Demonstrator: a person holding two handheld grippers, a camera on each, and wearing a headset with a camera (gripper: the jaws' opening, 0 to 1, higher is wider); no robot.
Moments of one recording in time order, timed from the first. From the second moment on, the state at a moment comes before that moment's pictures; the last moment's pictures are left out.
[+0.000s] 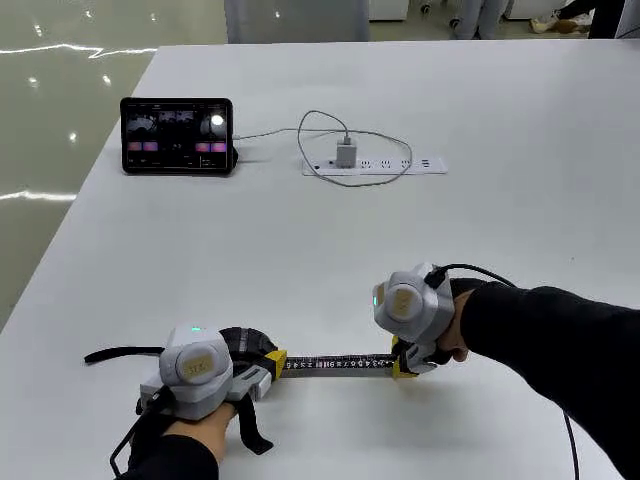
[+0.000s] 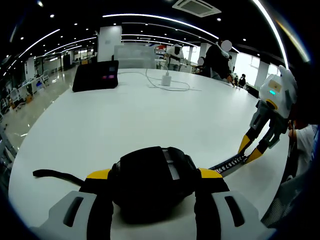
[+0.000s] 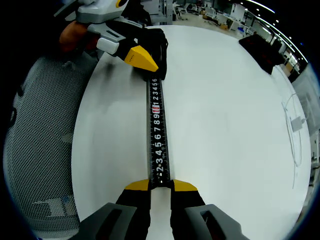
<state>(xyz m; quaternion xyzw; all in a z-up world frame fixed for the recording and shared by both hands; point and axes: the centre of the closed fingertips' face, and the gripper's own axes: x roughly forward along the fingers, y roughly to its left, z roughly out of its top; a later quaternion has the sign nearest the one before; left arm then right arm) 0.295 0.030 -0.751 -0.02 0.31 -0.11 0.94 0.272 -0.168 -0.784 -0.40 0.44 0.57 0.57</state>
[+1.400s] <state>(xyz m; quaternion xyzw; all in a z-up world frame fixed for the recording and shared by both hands) 0.295 0.030 -0.751 -0.02 0.31 -0.11 0.94 0.272 -0.150 -0.784 -0.39 0.45 0.57 0.57</state>
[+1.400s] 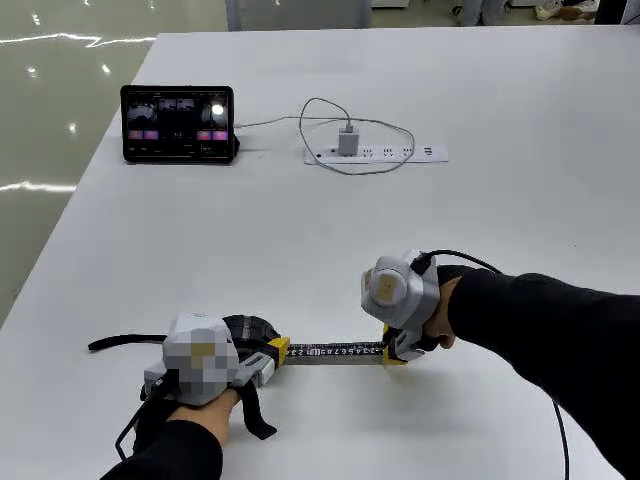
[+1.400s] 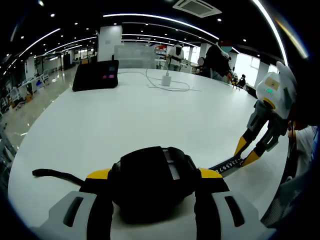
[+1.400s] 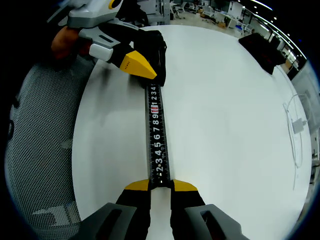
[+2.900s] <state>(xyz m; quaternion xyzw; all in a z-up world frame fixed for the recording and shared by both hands) 0.295 0.030 -0.751 -0.02 0.31 -0.11 0.94 0.271 -0.129 -0.784 -0.38 0.43 0.58 0.57</state>
